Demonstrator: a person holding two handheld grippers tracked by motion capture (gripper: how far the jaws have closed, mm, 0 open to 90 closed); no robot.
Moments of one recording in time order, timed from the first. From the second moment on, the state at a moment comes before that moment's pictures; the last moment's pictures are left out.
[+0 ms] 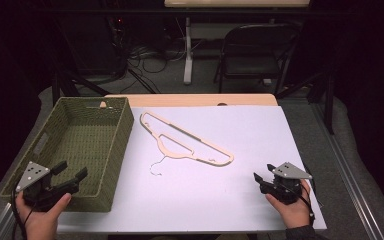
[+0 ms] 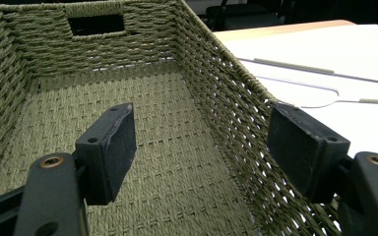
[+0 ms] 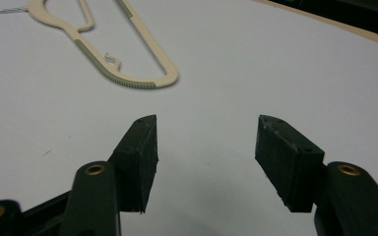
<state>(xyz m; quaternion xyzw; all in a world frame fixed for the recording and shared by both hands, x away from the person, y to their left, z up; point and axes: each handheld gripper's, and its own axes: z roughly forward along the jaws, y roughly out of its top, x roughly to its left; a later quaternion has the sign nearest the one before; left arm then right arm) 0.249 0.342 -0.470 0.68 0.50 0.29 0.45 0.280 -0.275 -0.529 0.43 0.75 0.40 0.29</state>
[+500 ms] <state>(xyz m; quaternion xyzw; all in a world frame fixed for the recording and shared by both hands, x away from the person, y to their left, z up) 0.246 0.344 -0.468 0.68 0.50 0.30 0.45 0.287 -0.270 -0.531 0.42 0.77 0.38 0.27</state>
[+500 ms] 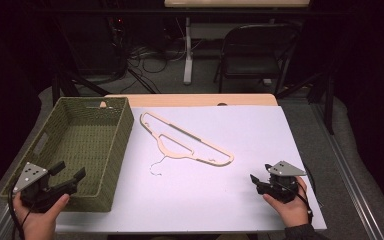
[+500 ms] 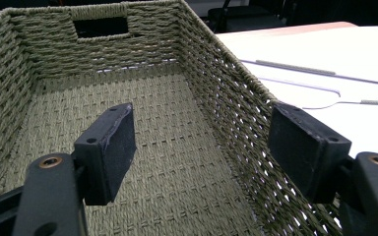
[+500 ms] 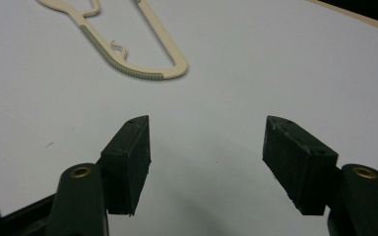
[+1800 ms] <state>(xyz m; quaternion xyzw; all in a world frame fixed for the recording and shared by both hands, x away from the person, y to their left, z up) 0.246 0.342 -0.467 0.69 0.50 0.29 0.44 0.353 -0.212 -0.481 0.36 0.85 0.31 0.21</state>
